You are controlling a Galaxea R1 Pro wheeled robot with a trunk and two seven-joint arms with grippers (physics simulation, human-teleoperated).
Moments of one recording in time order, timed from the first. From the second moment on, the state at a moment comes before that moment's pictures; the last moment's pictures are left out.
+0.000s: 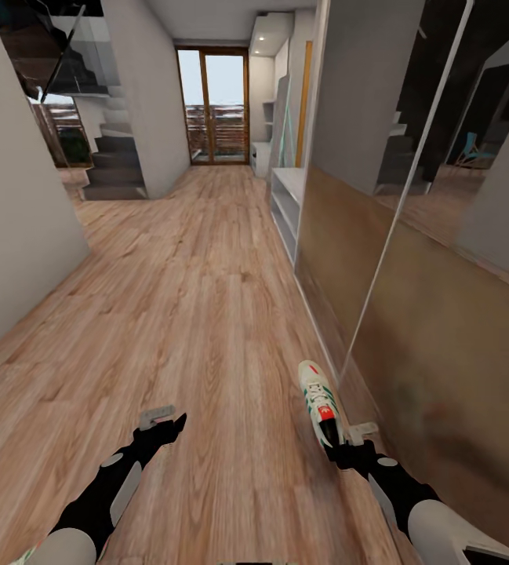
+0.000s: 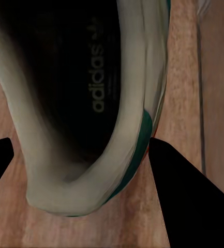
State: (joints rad) left arm -0.53 0.02 0.10 -0.65 0.19 0.04 -0.16; right arm -0.68 -0.04 -0.19 -0.25 0.28 -0.03 0.19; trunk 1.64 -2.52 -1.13
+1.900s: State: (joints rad) left arm -0.53 0.02 0.10 -0.65 0.19 0.04 -0.16; right arm -0.68 -0.04 -0.13 -0.25 0.28 -0.03 0.19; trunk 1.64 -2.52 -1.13
